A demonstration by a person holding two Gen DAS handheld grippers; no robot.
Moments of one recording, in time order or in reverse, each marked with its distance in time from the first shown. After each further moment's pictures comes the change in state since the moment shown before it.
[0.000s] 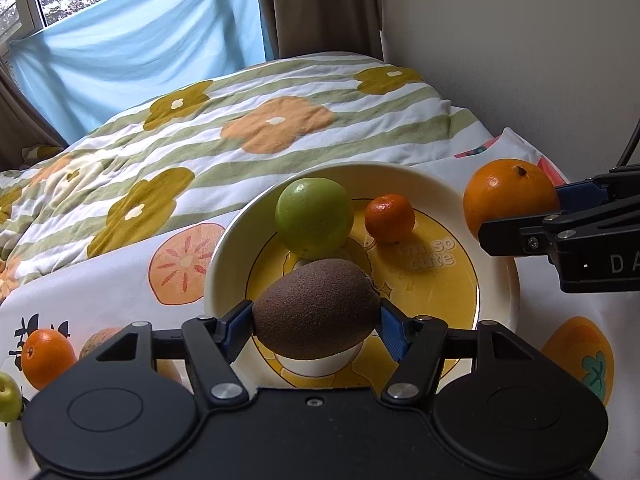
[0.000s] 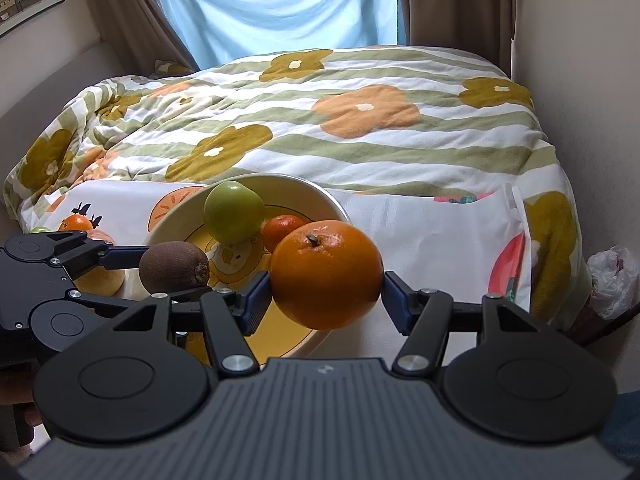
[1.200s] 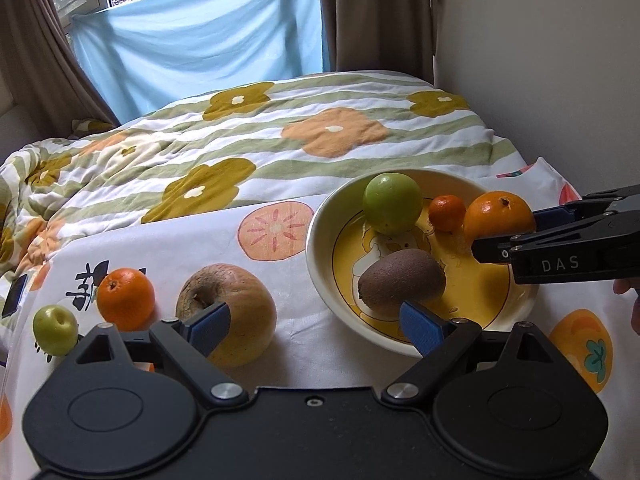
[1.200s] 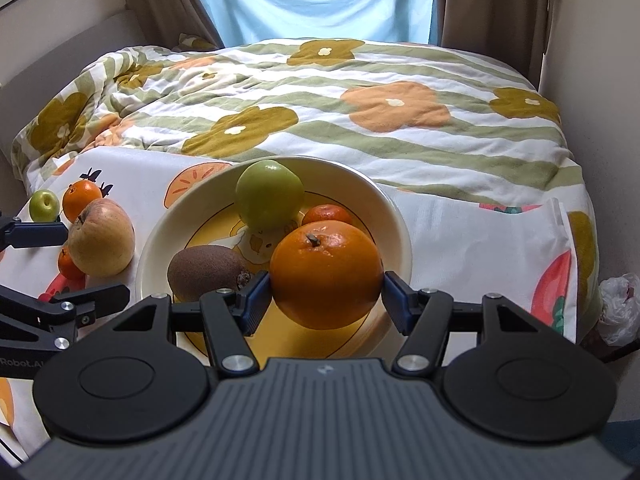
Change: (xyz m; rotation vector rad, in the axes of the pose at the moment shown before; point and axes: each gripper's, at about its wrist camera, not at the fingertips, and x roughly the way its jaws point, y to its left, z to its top) left arm -0.056 0.039 -0.033 -0.147 -0.039 0.092; right arm 0.024 0.034 -0.003 -0.111 0.025 0.018
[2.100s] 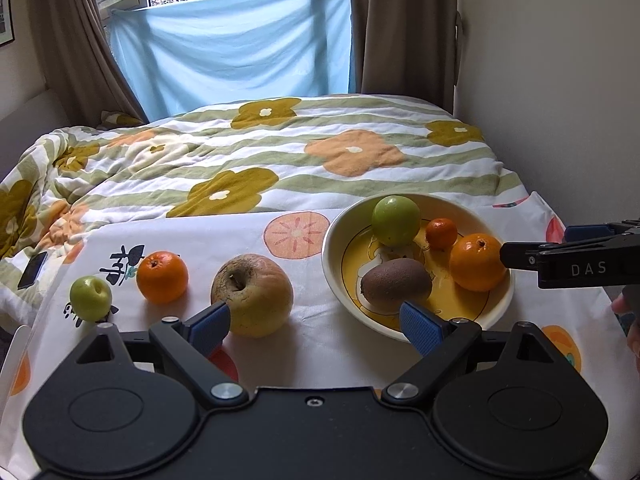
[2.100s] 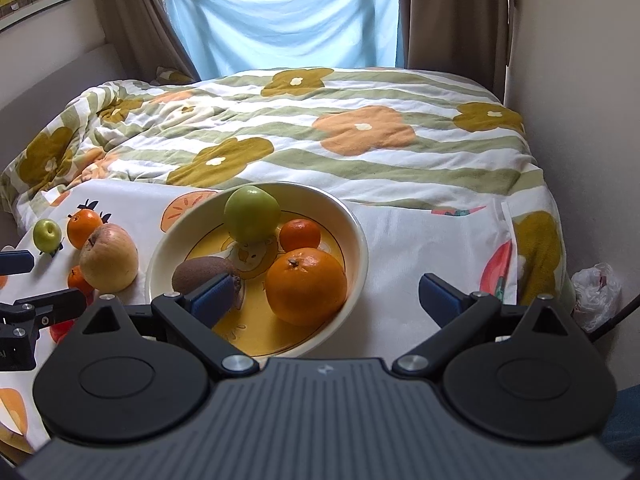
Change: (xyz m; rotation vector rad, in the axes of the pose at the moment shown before) left arm -0.057 0.004 -0.010 -0.103 -0.052 0.035; right arm -0.057 -0.010 -0.010 0.069 -0.083 -0.057
